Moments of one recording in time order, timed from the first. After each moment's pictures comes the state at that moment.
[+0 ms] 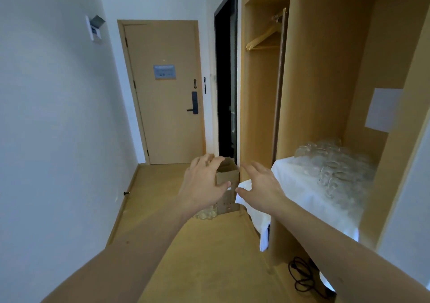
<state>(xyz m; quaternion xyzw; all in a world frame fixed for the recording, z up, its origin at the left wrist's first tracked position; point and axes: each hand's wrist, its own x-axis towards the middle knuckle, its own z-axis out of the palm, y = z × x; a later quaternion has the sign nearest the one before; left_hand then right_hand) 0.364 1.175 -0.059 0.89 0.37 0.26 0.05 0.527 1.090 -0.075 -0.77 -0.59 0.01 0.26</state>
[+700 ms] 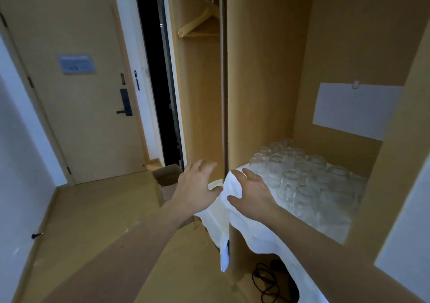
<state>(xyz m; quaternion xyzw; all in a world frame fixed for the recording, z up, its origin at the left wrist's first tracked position) 0.602 1.338 -0.083 0.94 0.26 0.20 0.09 0.726 1.206 -0.103 -0.86 -0.46 0.01 0.22</state>
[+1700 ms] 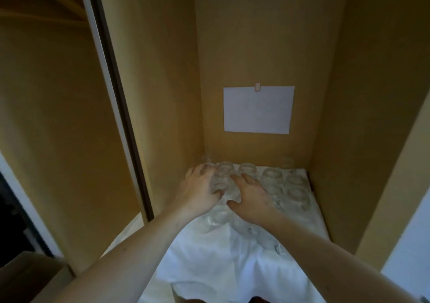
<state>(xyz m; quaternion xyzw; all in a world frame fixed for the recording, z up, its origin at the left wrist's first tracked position) 0.899 1.460 -0.092 0.97 -0.11 0.14 0.19 0.900 1.281 -0.112 -0.97 -0.12 -0.04 0.22</state>
